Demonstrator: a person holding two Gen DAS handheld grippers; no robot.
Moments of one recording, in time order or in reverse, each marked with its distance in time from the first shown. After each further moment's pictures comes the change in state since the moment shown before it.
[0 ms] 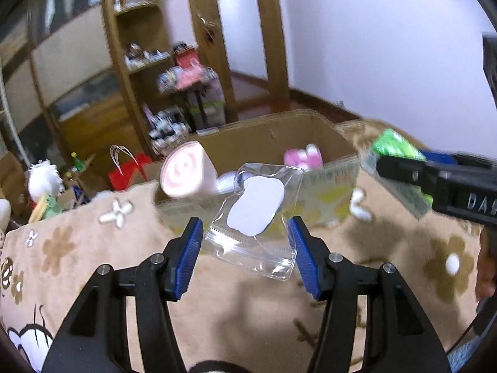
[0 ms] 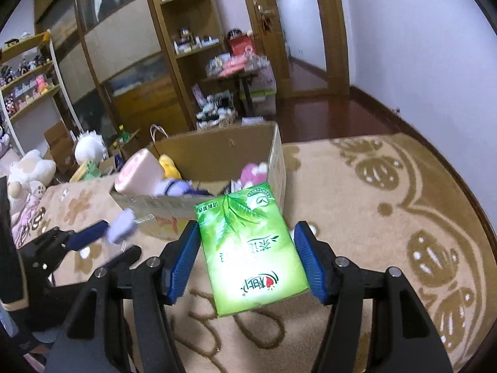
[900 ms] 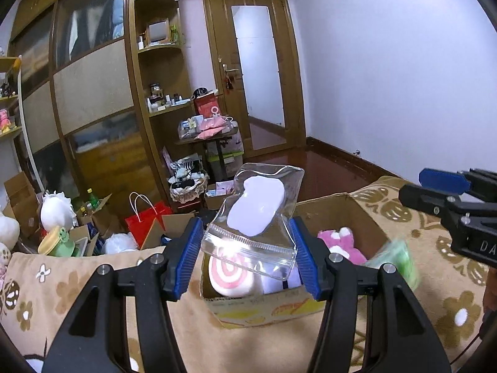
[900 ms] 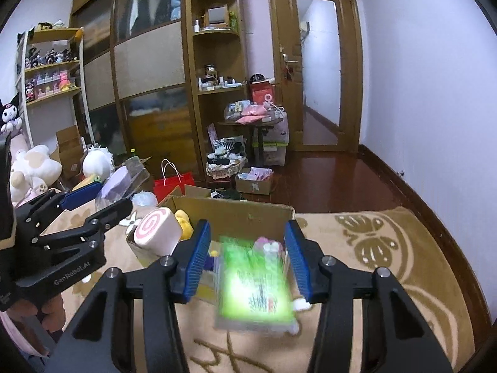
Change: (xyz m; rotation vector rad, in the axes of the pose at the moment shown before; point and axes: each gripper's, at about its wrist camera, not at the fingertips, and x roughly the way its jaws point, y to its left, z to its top) left arm 0.000 0.041 0.060 -0.020 -0.200 0.058; right arm -0.020 0.037 0.052 -0.180 -0.183 -0.011
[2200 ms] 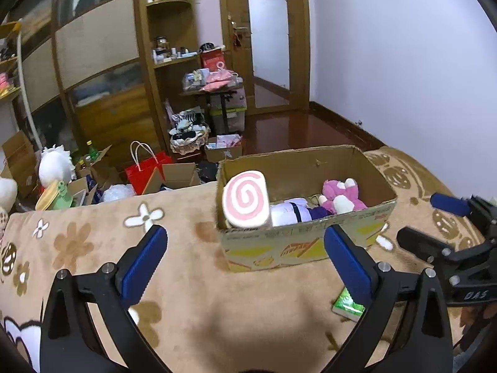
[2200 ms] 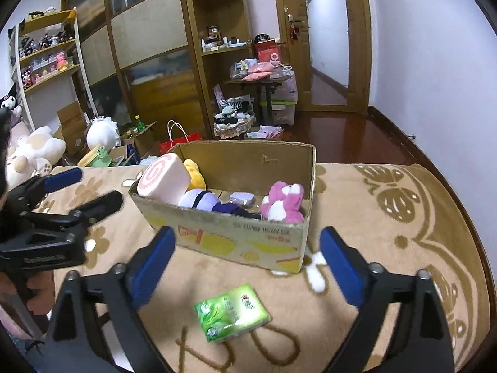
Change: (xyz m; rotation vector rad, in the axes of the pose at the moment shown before) left arm -0.013 0.030 -0.035 -0.087 0.203 -0.020; right arm 0.019 0.011 -0.050 0.039 0.190 0.037
